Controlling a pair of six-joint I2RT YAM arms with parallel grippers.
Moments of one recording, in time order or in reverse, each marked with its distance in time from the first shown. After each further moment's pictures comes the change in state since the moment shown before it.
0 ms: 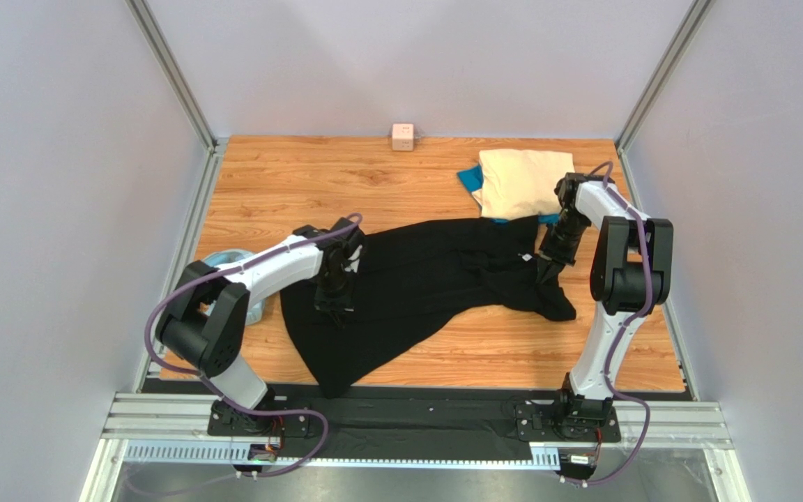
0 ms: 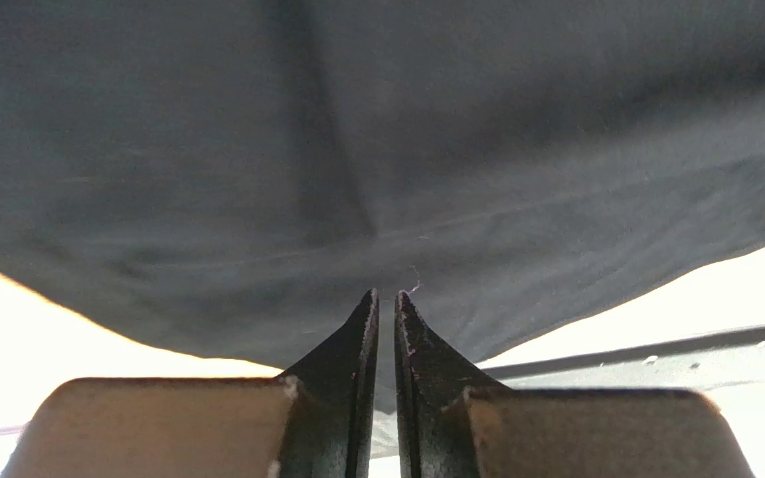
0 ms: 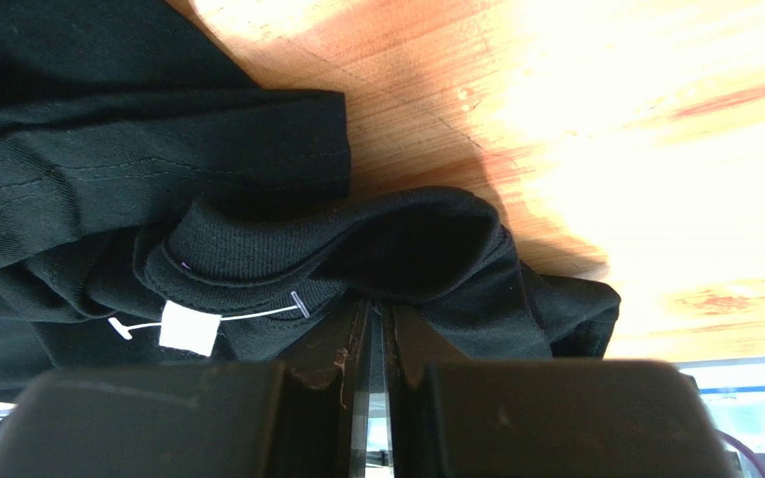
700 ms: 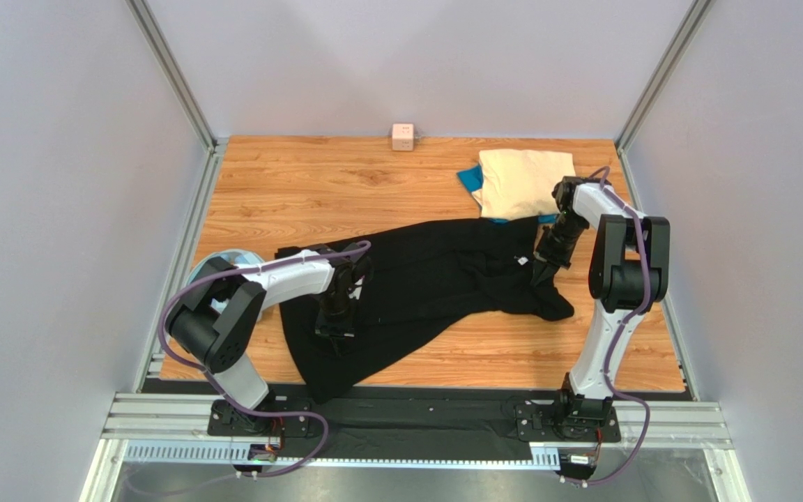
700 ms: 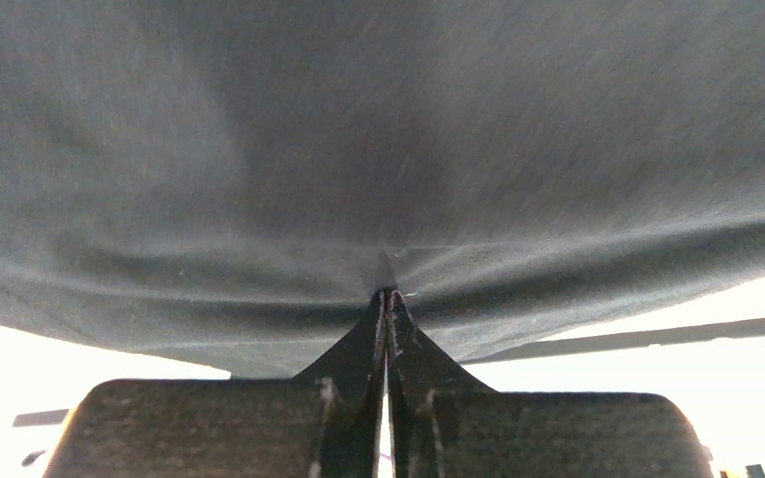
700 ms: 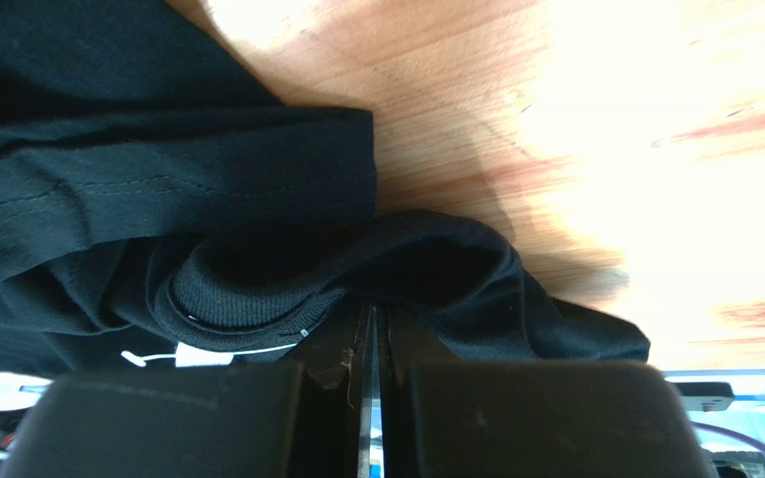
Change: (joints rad) left arm -0.104 0.066 -0.108 -0.005 0.045 -0.062; right arm 0.005 0.021 -0.015 0.013 -0.051 0.020
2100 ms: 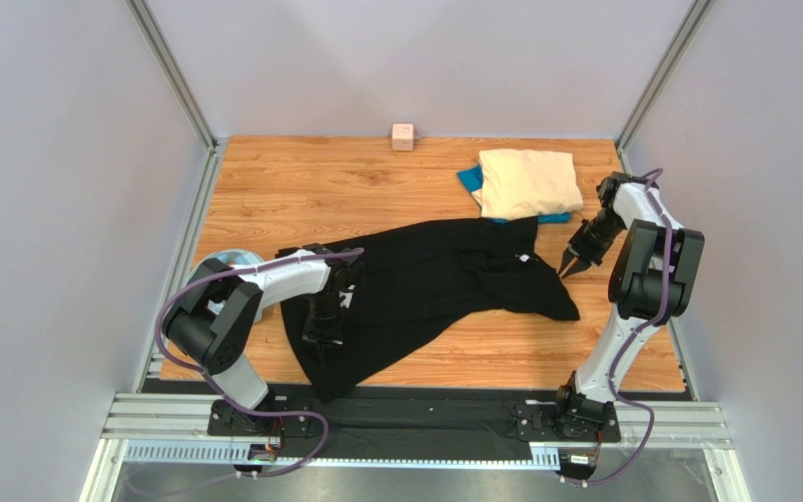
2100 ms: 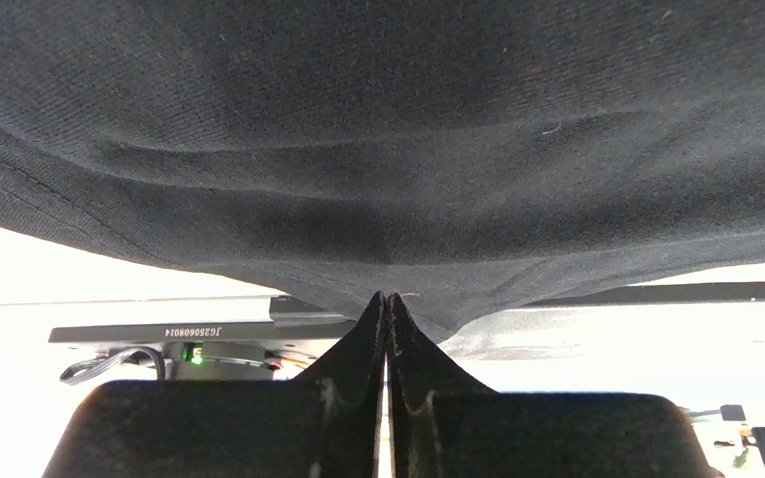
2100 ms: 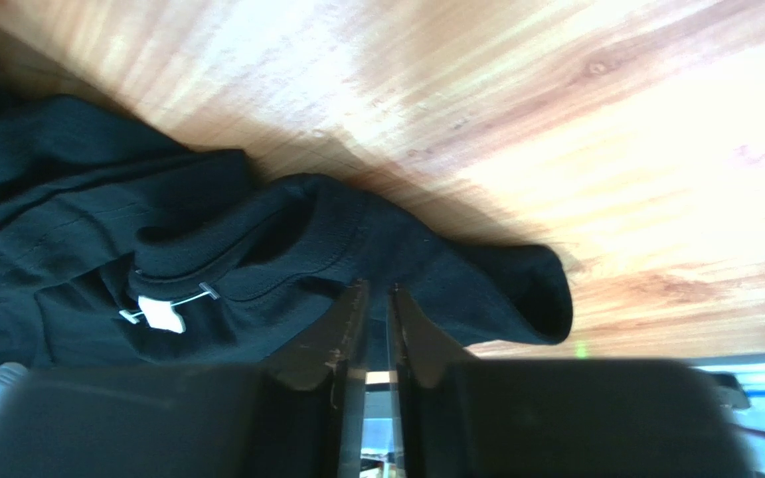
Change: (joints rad) left arm 0.023 -0.020 -0.019 -0.161 -0.009 0.039; right arm -0.193 -0.060 0.026 -0.018 -0.019 0.022
